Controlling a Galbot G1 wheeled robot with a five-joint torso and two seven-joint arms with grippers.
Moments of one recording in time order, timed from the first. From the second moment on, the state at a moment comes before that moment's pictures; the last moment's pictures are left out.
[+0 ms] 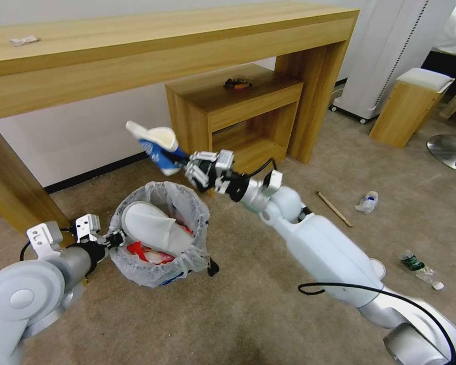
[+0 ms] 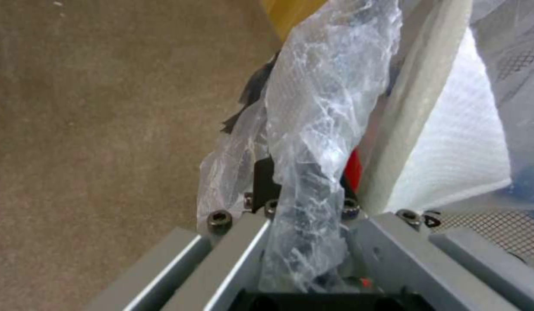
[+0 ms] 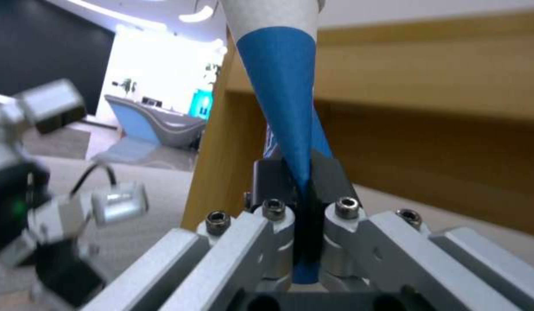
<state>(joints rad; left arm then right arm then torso) 1.33 -0.94 -0.75 -2.30 -1.58 0.74 -0.77 -0.47 1.24 -0.24 1.49 0.67 0.36 -0.69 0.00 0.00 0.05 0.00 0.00</state>
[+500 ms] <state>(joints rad) 1.31 -0.93 -0.77 -2.31 -1.60 0.74 -0.77 -0.49 1.22 -0.23 1.46 0.63 0.37 -0.73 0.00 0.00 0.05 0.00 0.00</state>
